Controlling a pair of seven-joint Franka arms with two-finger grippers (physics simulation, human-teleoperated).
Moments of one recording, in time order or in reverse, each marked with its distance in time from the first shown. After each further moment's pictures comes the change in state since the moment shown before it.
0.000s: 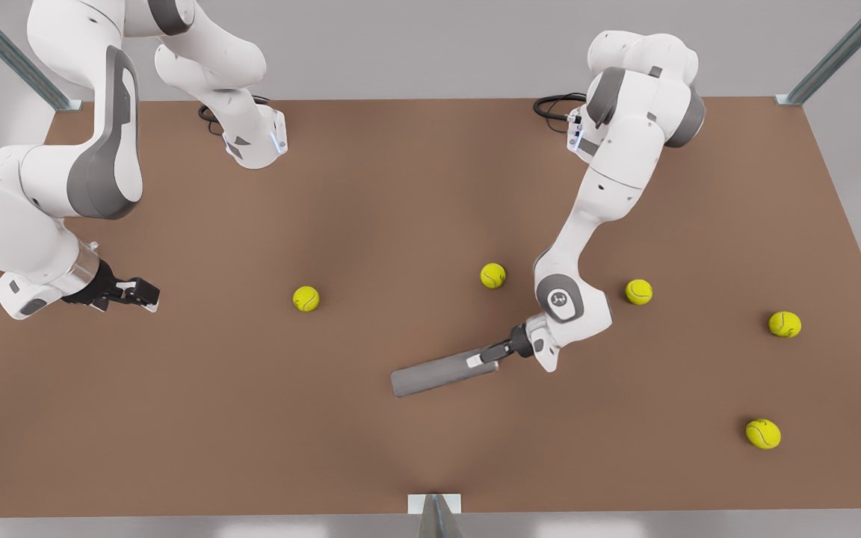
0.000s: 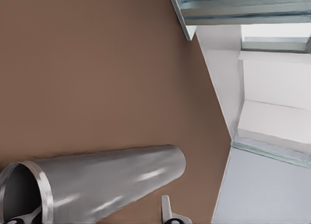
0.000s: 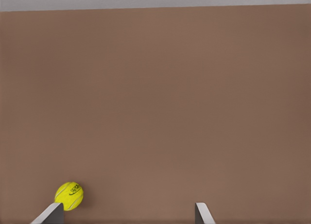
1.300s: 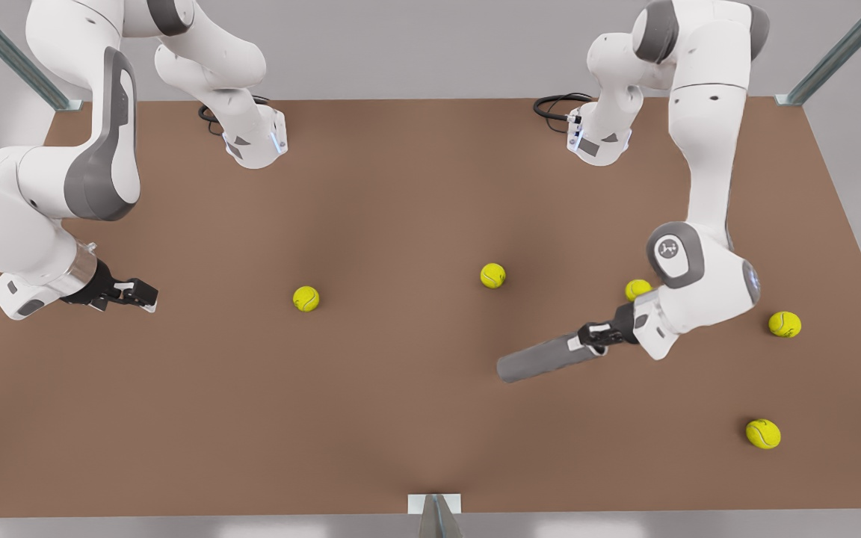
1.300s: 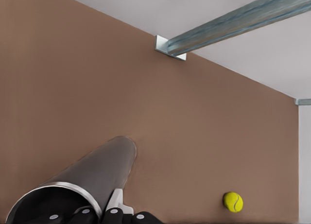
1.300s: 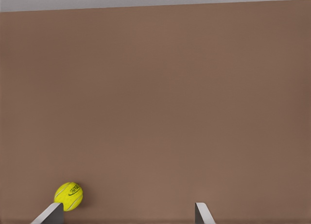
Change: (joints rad) left arm 0.108 -0.432 0.194 -0.097 0.869 -0.326 -0.315; right arm -0.008 0.001 0.000 -0.003 0.003 -0.001 0.006
